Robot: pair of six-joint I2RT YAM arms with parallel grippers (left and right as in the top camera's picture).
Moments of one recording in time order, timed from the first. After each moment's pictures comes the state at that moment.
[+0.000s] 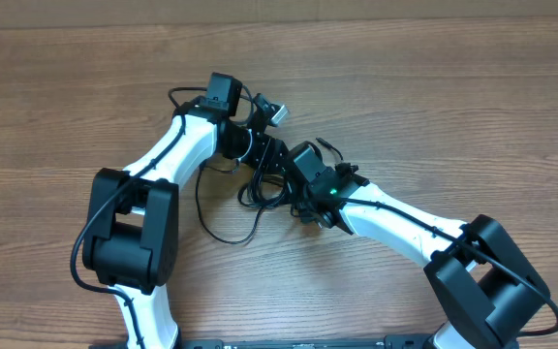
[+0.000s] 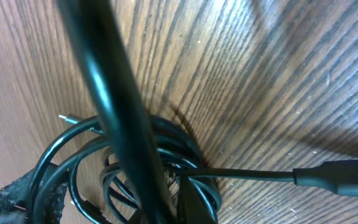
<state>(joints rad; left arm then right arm) -0.27 2.01 1.38 -0.65 0.72 0.18 0.72 1.78 1.02 -0.32 0.07 1.90</state>
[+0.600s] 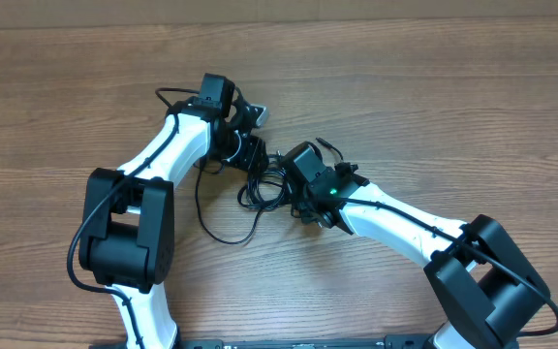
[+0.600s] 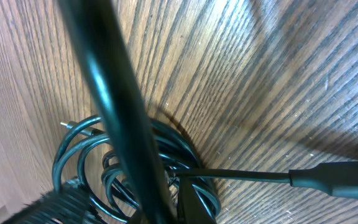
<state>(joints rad) -0.24 2.01 1.38 -0.72 0.43 0.13 0.72 1.78 1.02 -0.32 0.07 1.88</state>
